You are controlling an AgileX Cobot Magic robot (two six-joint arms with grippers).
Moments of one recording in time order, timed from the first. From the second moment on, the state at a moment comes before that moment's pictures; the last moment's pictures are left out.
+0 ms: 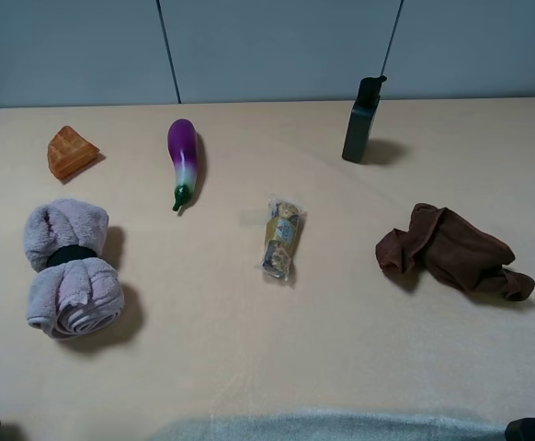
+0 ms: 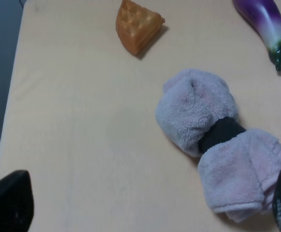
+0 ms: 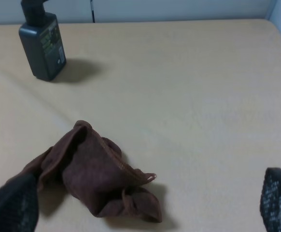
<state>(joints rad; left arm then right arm) 0.02 0.00 -0.49 0.03 1.05 0.10 0.01 -0.01 -0.49 -0.04 1.03 0.01</state>
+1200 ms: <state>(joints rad) 0.02 0.00 -0.49 0.03 1.05 0.10 0.01 -0.01 -0.49 -0.04 1.03 0.01</state>
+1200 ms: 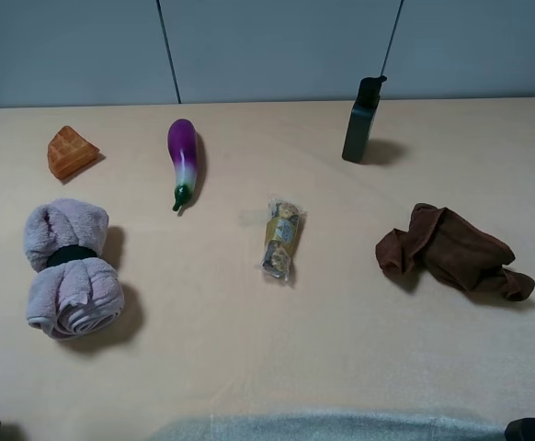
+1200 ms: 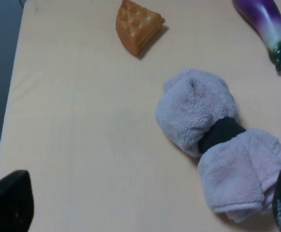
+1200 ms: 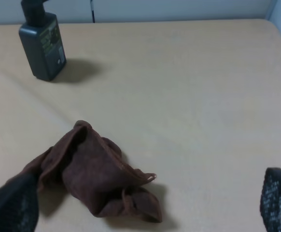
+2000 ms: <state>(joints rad) 0.02 0.00 -0.49 0.03 1.05 0.10 0.01 0.51 -0.65 0.15 0.98 -0.09</state>
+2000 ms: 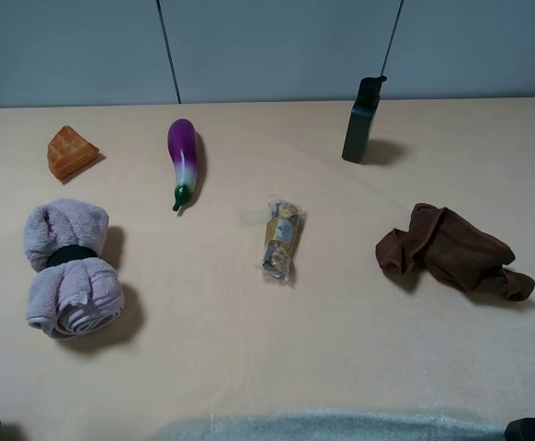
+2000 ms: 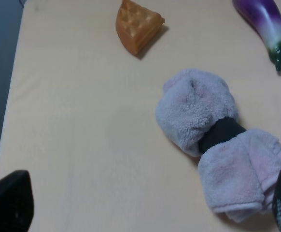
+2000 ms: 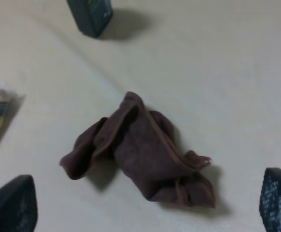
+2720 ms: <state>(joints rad) 0.02 0.00 -0.49 0.03 1.05 0.10 0.06 0.93 -0.85 0.36 0.95 -0.24</state>
